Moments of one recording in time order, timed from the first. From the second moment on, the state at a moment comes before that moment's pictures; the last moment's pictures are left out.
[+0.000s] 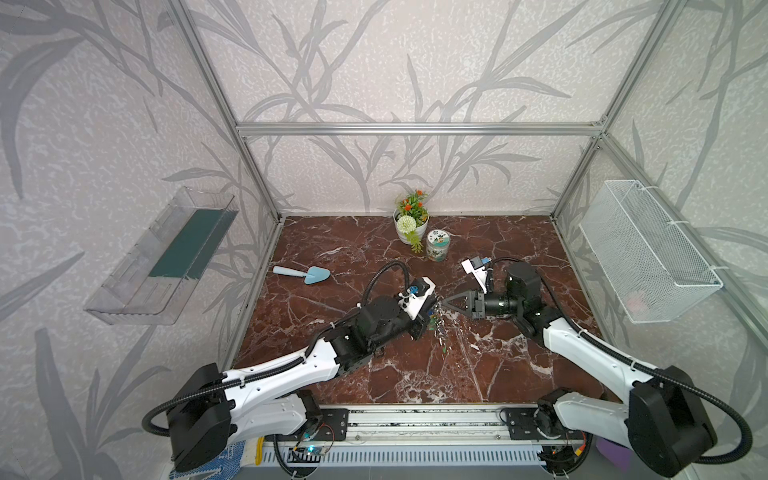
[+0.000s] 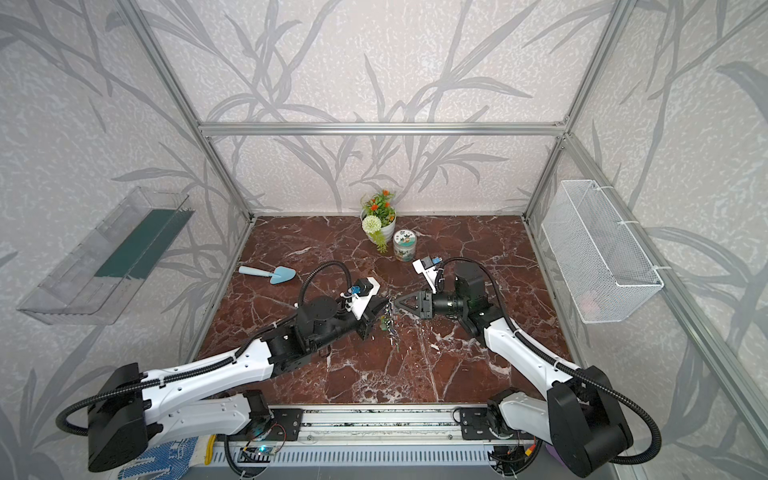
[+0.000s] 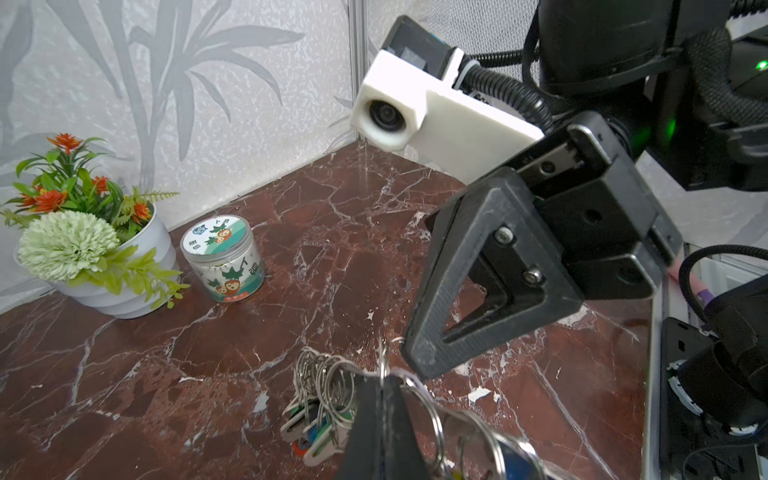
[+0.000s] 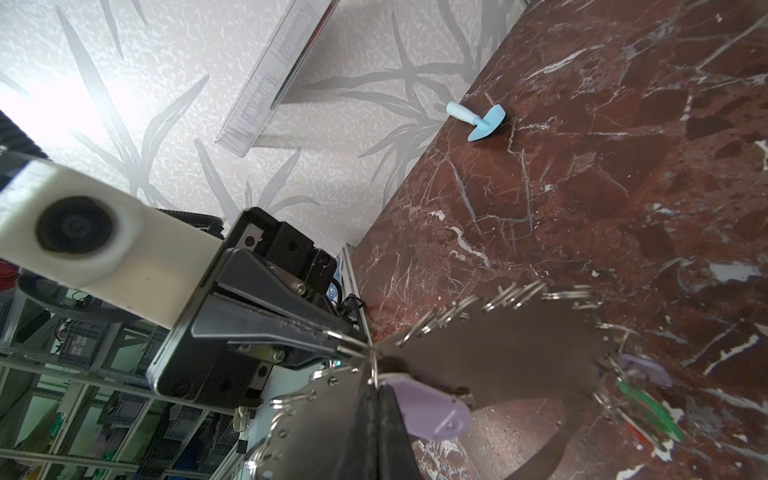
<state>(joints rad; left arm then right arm) -0.96 1.14 0.67 0.26 -0.06 -0.05 0.40 1.19 0.63 0.25 -1.03 0.61</state>
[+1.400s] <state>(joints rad) -0.96 1.24 0.67 0.52 -0.13 -0.15 0.35 1.18 0.61 0.41 -1.05 0.71</state>
